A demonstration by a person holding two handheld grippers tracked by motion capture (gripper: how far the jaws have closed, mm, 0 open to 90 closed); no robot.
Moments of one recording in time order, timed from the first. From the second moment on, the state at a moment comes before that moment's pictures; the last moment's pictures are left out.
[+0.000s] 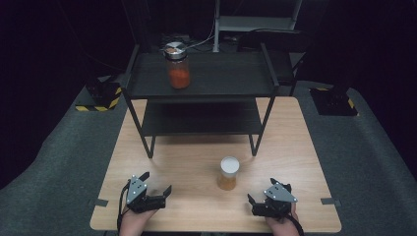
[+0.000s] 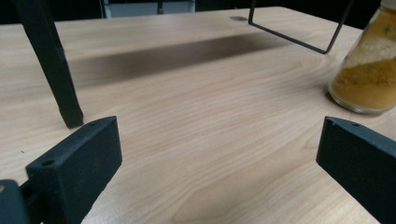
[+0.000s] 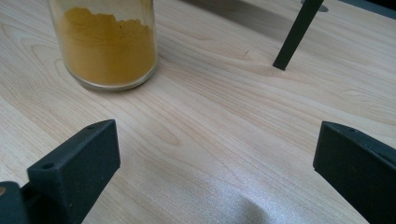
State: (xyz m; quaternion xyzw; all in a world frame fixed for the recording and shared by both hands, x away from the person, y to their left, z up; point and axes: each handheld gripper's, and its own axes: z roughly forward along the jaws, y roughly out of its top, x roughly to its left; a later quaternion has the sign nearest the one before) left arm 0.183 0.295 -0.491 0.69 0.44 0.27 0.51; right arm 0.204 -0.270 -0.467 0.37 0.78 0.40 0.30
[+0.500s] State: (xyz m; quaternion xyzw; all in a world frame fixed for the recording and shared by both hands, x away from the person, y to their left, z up) left arm 0.186 0.288 -0.486 0.72 0.41 0.28 0.48; right arm 0.201 -0.268 -0.468 0.37 0.78 0.40 0.30
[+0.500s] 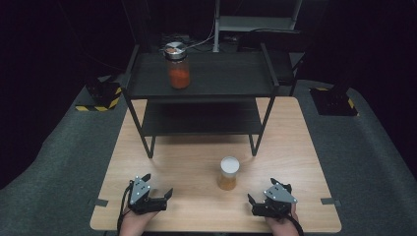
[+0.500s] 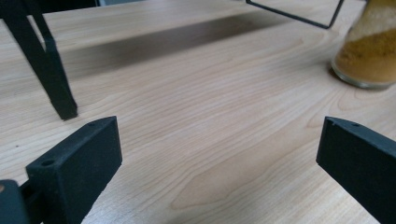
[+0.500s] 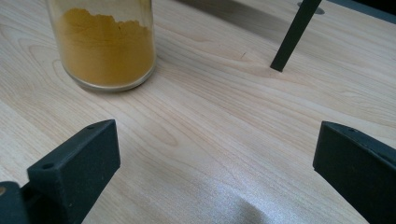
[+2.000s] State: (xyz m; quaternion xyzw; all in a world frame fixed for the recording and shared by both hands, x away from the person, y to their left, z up) left arm 0.182 0.291 -0.487 0.73 0.40 0.28 0.48; right arm 0.187 -0.282 -0.480 0.36 0.75 0.46 0.32
